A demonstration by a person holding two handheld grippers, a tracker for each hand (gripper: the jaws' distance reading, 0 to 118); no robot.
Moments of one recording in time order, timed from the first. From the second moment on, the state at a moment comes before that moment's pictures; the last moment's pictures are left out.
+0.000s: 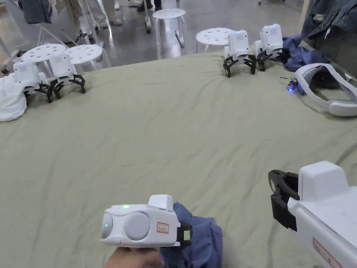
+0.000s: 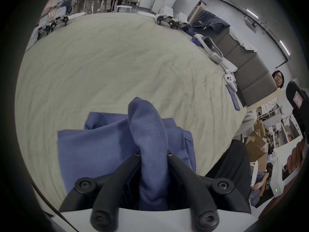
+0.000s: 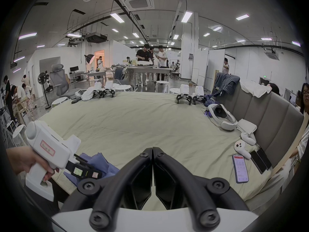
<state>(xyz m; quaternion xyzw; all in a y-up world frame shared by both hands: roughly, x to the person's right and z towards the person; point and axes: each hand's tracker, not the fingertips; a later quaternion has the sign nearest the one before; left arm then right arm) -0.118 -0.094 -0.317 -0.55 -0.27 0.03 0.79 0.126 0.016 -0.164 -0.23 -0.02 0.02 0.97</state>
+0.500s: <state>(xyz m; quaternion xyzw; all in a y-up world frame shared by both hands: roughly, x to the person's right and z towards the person) -0.088 -0.091 -0.288 -0.54 -0.29 0.06 0.79 0.125 0.012 -0.168 -0.24 -0.01 0.02 0.97</state>
